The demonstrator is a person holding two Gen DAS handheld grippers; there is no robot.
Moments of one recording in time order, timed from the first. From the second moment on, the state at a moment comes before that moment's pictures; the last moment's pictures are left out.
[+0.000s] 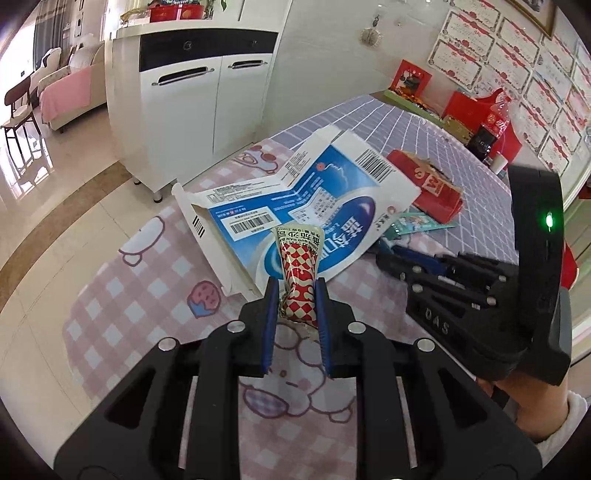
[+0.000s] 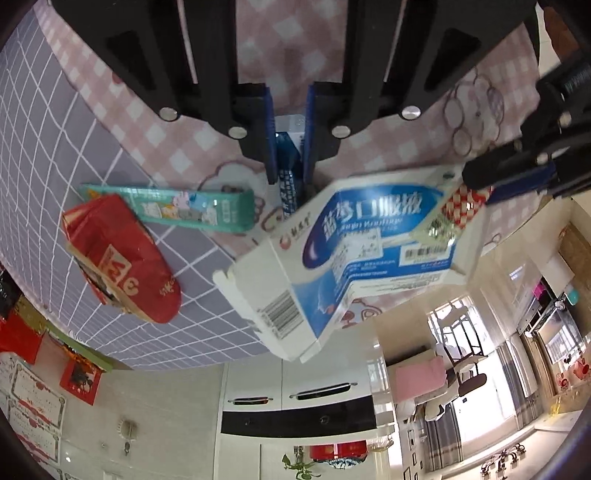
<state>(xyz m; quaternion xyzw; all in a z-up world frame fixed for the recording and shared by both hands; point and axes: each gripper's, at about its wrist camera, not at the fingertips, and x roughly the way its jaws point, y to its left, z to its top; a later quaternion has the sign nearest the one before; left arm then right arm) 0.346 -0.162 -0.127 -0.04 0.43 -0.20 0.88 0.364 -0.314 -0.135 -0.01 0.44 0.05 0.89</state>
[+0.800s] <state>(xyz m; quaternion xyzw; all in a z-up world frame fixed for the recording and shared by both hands) 0.273 -0.112 -0.089 -0.06 0.39 -0.24 0.89 0.239 -0.269 -0.074 0.00 0.38 0.06 0.93</state>
